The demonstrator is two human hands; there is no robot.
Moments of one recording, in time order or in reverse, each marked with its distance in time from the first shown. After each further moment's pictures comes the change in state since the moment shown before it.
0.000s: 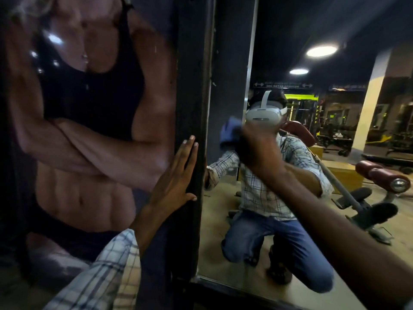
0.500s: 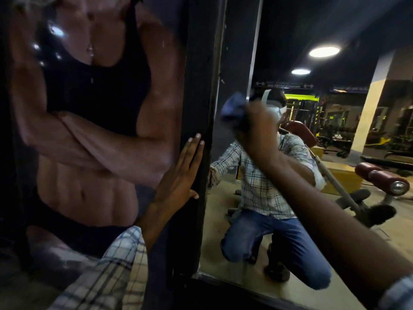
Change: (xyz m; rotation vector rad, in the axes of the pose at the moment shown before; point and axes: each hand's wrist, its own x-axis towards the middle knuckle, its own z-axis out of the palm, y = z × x) left_hand -0.004 -0.002 0.001 0.018 0.016 -0.002; right_hand 0.039 -0.015 0.007 -0.002 0.100 0.135
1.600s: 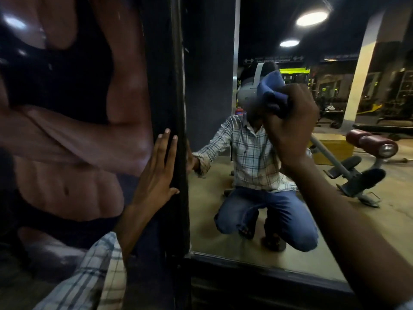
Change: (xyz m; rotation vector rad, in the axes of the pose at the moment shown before) left_hand -0.027 0.012 0.027 -0.030 -0.021 -0.074; right_hand -0.075 0.060 -0.053 0.128 0.320 0.191
